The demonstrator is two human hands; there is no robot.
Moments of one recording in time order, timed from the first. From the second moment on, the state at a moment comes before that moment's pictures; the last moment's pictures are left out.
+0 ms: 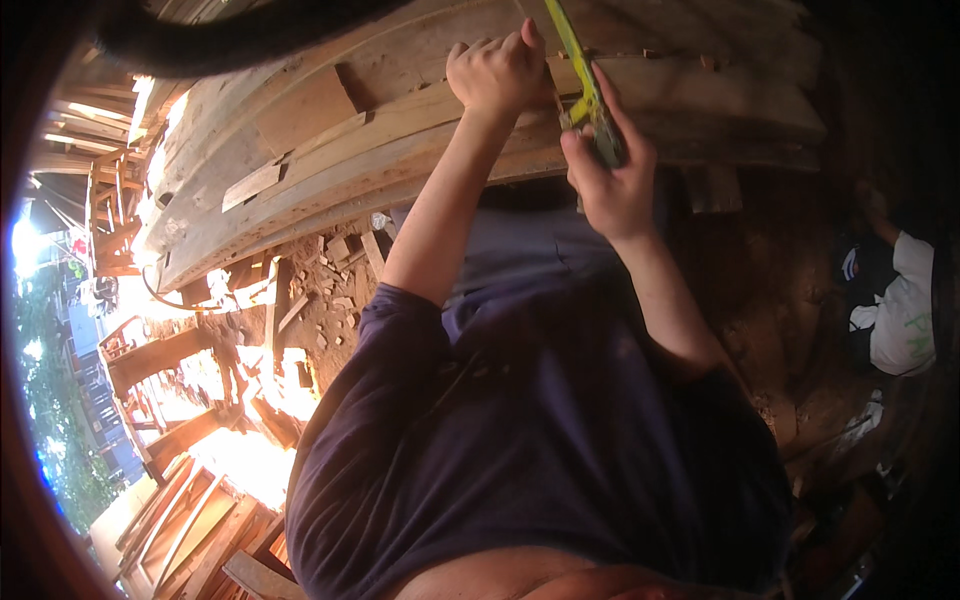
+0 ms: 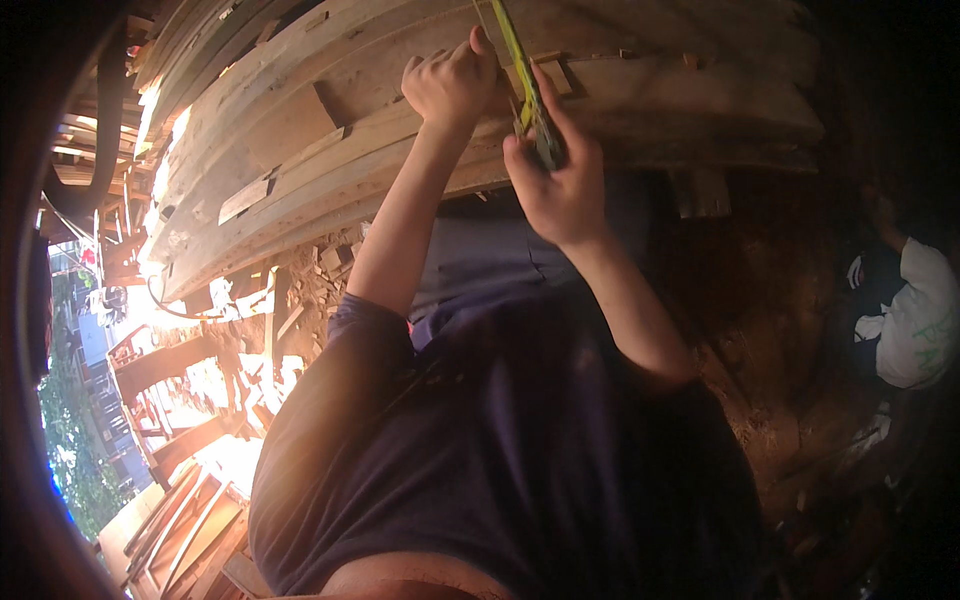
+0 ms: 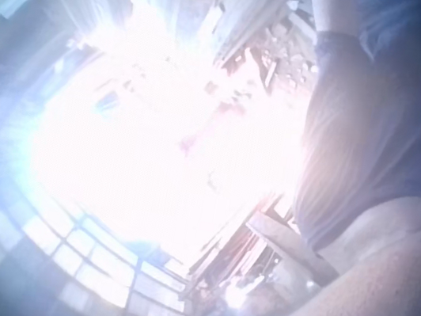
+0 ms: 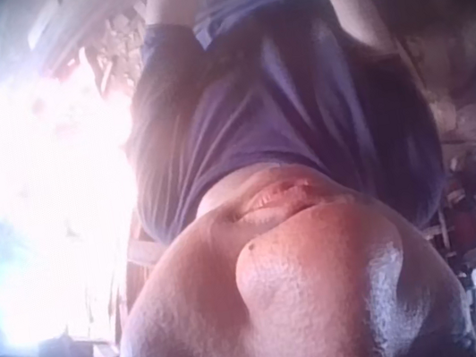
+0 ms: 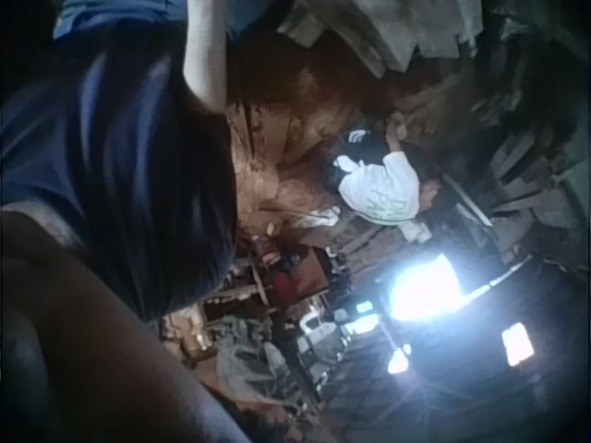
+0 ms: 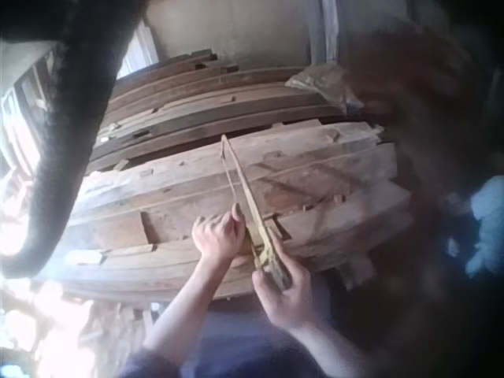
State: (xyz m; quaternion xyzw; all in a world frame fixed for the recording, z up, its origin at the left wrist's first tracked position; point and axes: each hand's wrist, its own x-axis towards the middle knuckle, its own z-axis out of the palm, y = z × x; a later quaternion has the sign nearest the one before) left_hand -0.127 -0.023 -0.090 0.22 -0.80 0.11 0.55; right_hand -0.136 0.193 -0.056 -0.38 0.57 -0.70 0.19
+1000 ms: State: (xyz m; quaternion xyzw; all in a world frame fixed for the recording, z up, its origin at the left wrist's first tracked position) left_hand -0.131 -0.025 -0.090 0.20 -0.79 0.08 0.57; right_hand -0.131 0.191 -0.041 -0.42 0.60 -0.66 0.17
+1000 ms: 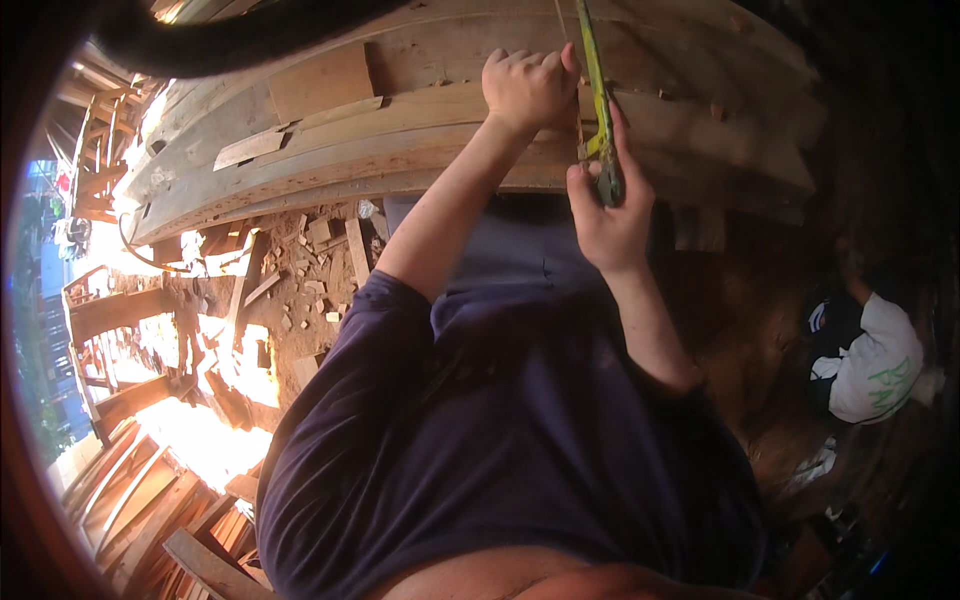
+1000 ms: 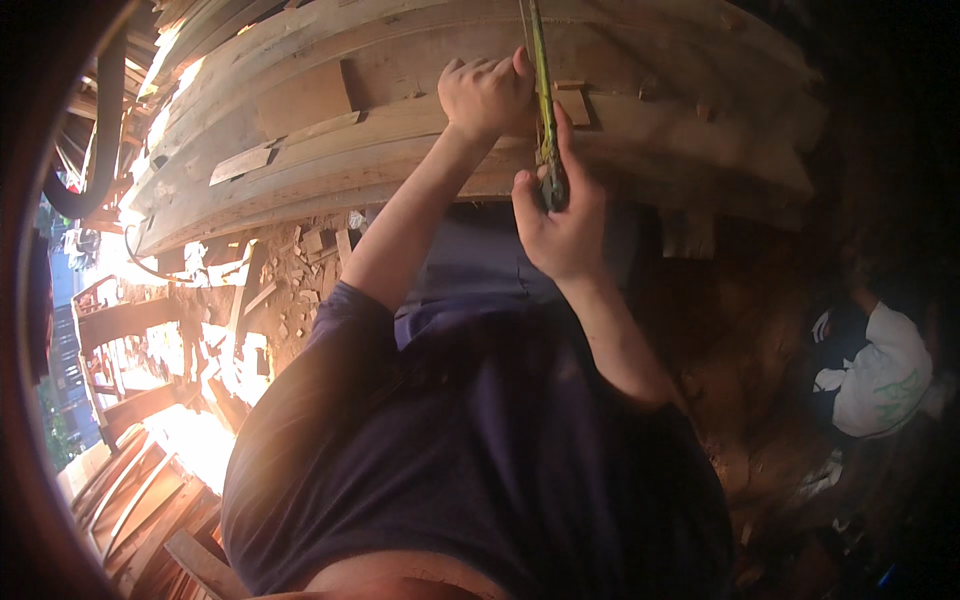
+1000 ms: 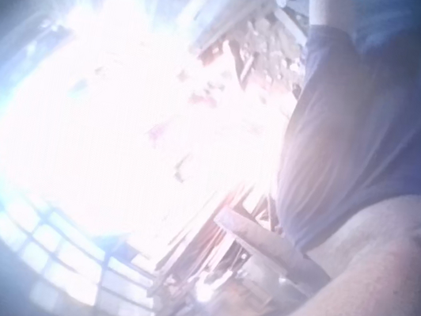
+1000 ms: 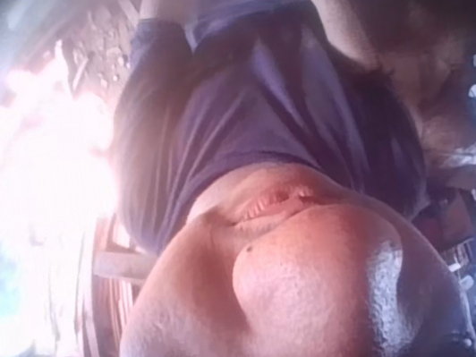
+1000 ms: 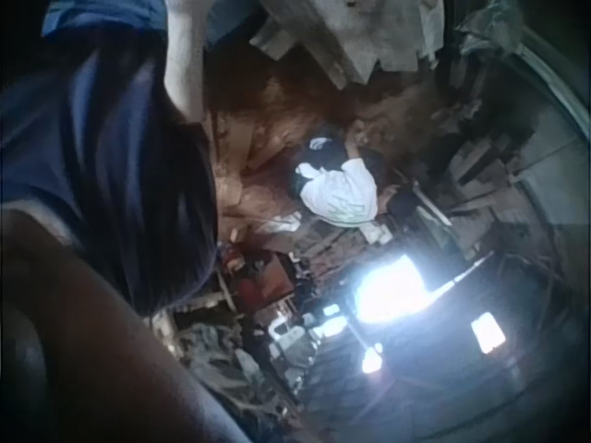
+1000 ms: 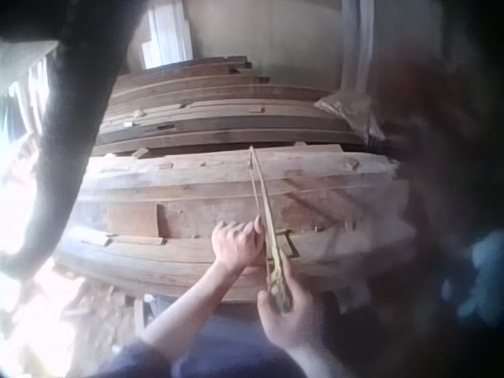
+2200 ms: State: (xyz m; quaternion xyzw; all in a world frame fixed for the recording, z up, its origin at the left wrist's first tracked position) left_hand -0.122 -0.011 -0.086 0.18 -0.79 0.05 0.58; right_hand -0.137 0.164 -0.037 -0.35 0.60 -0.69 0.21
